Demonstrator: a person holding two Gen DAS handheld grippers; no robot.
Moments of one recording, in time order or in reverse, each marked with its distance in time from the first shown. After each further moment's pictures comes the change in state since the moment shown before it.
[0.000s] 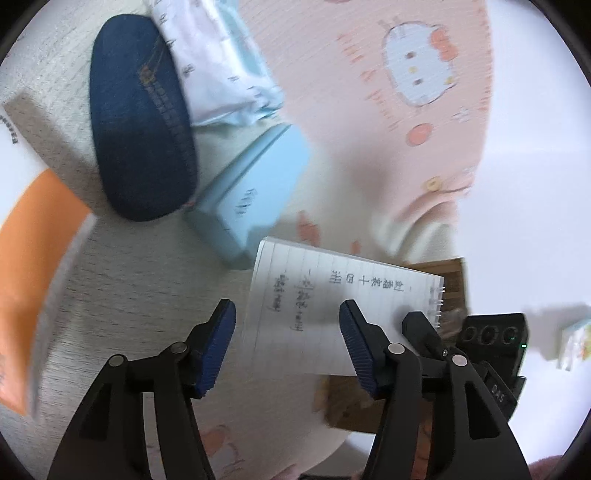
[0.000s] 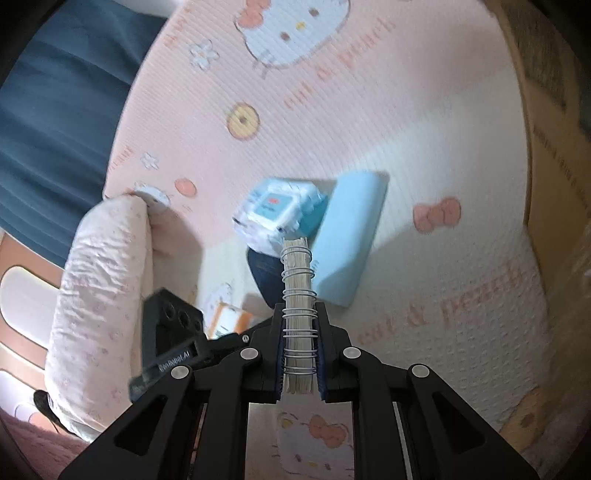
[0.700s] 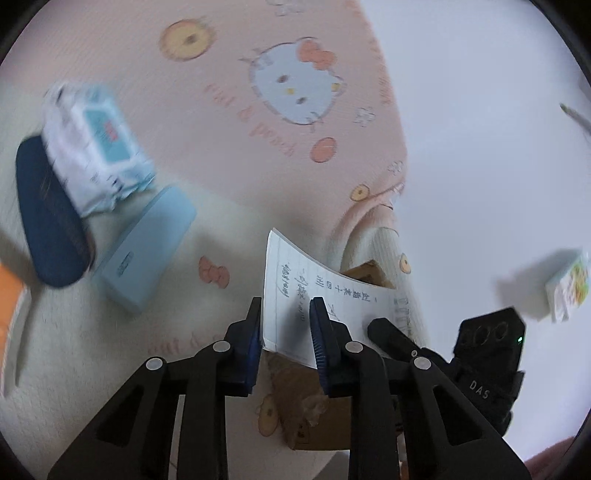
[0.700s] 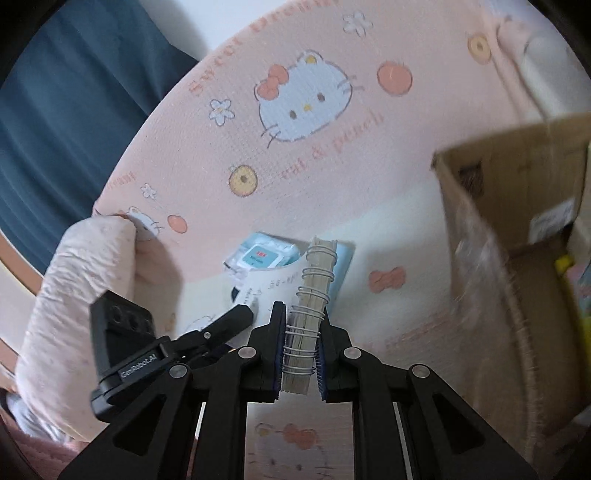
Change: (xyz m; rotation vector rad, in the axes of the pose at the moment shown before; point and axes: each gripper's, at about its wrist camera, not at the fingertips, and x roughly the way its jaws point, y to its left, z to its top) left arm -0.025 -0.102 -0.011 0.261 -0.152 -0.085; right arm -0.086 0.046 0.008 -0.129 -0.173 -0.195
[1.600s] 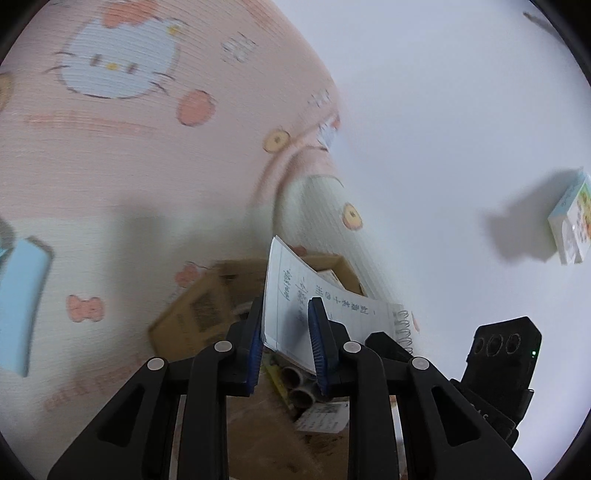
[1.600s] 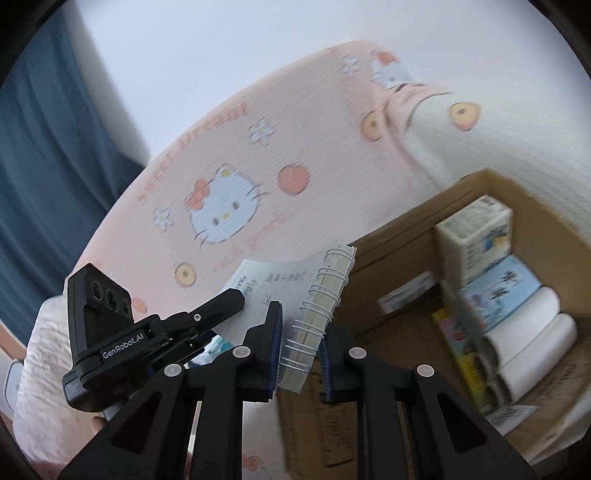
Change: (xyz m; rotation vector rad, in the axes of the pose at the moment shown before) left arm 0.120 -0.155 0.011 0.249 0.225 -0.058; right arm -0.133 -0.084 0.032 0.139 -0.249 -0.190
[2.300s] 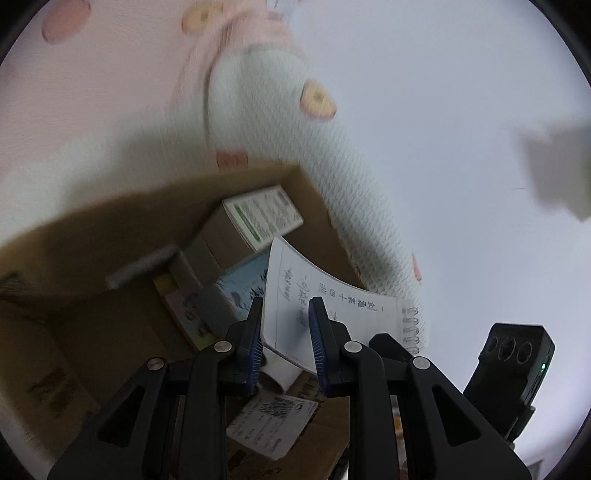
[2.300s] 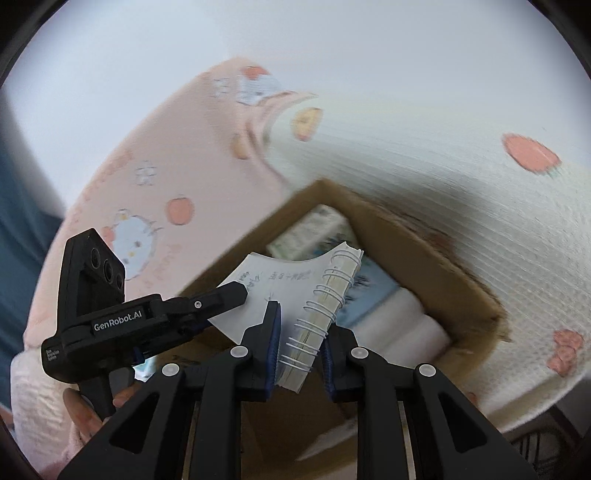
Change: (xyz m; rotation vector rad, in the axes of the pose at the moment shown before) left arm 0.163 -0.071 -0.001 0.026 0.432 -0.028; right arm -0.049 -0.120 0.025 0.197 0.023 -0.271
